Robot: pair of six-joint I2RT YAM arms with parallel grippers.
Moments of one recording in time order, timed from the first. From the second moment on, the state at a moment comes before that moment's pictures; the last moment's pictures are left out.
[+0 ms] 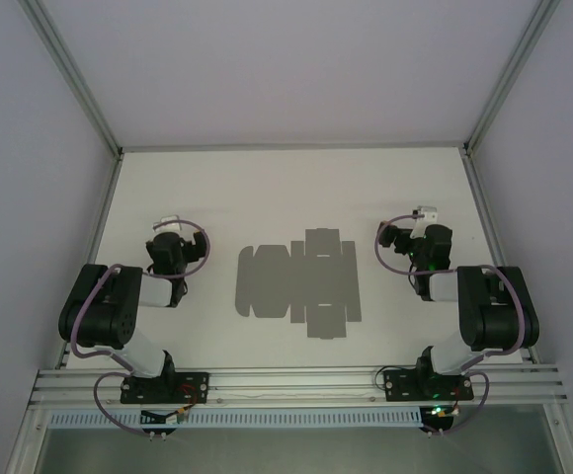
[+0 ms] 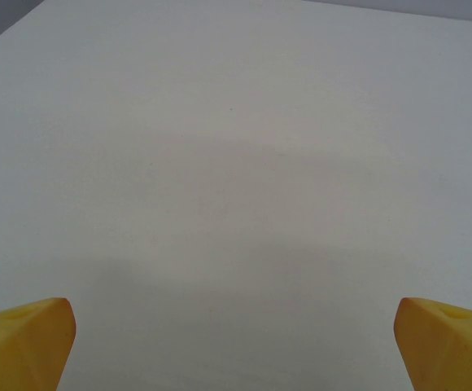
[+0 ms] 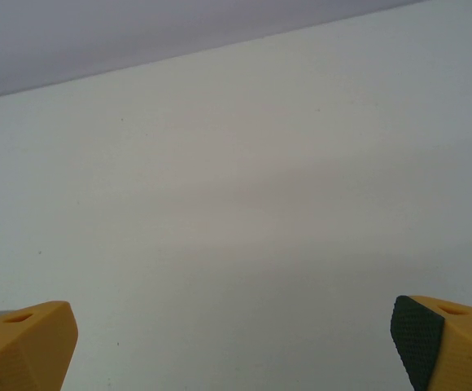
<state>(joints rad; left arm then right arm) -0.07 1.58 0.40 0.73 -0.23 -0.16 -0.01 1.54 0.40 0.75 -0.16 0.14</state>
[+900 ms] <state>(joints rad) -0.22 1.52 0.82 -0.25 0.31 -0.61 0.29 1.56 0.96 -0.42 -0.35 0.53</state>
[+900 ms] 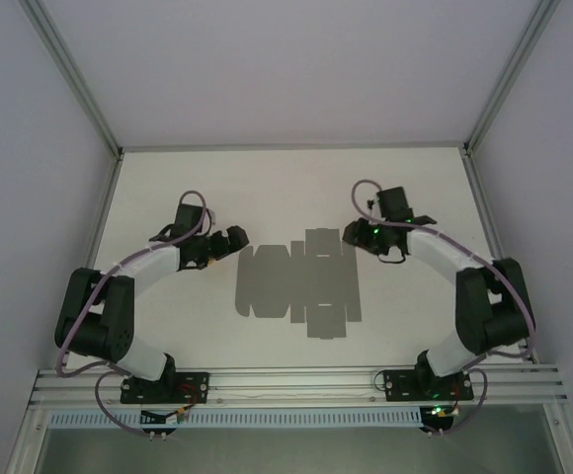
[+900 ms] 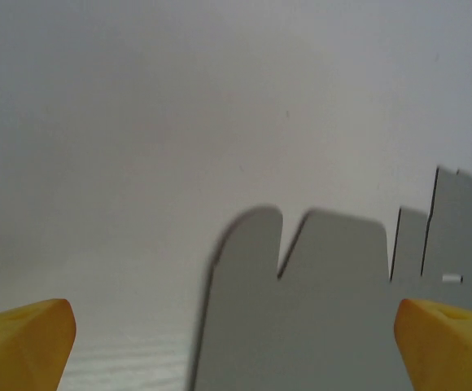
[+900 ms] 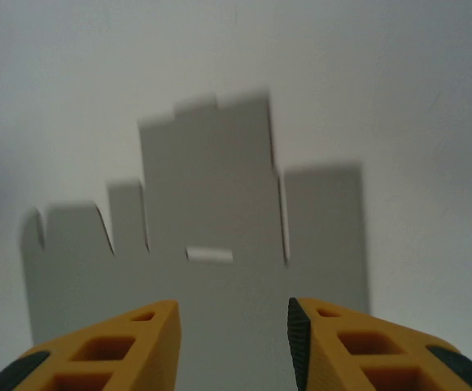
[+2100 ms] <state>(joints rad) -0.28 1.55 0.85 -0.31 0.54 -0.61 0.29 1.79 1.00 -0.43 -0.33 0.60</state>
